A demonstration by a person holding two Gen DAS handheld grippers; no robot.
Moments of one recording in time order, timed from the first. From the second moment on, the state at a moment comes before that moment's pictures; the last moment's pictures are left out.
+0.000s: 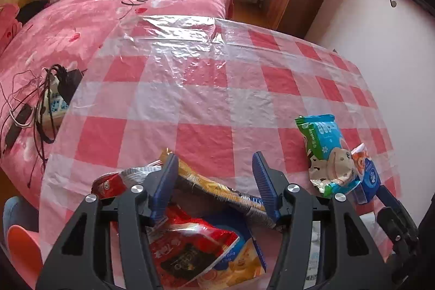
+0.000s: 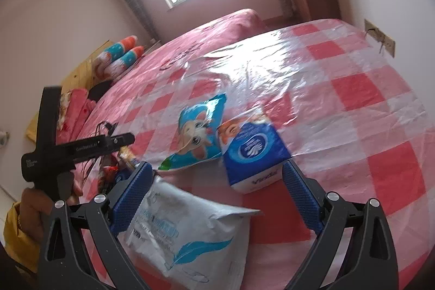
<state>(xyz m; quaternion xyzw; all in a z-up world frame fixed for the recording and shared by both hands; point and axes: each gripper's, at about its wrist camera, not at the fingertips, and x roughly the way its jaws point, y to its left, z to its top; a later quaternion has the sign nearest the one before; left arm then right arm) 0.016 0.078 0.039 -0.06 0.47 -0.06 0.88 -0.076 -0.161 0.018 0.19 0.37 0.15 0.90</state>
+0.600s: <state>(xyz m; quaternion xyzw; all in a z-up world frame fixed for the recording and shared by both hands) -0.055 0.163 0.026 -0.20 0.47 -0.05 0.86 -0.099 -0.119 0.009 0.15 0.44 0.21 0.86</state>
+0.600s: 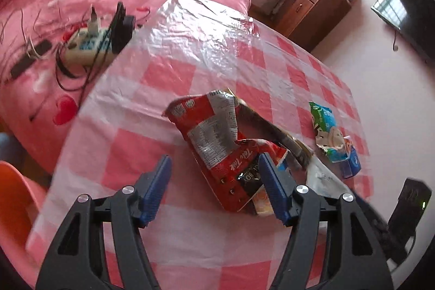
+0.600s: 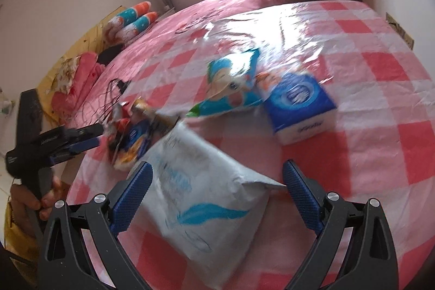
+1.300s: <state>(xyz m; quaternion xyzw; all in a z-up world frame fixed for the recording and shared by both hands) -0.008 0.151 0.013 -0.22 0.45 -0.04 0.86 -0.137 -0.047 0.023 0.05 0.43 0.19 0.88</state>
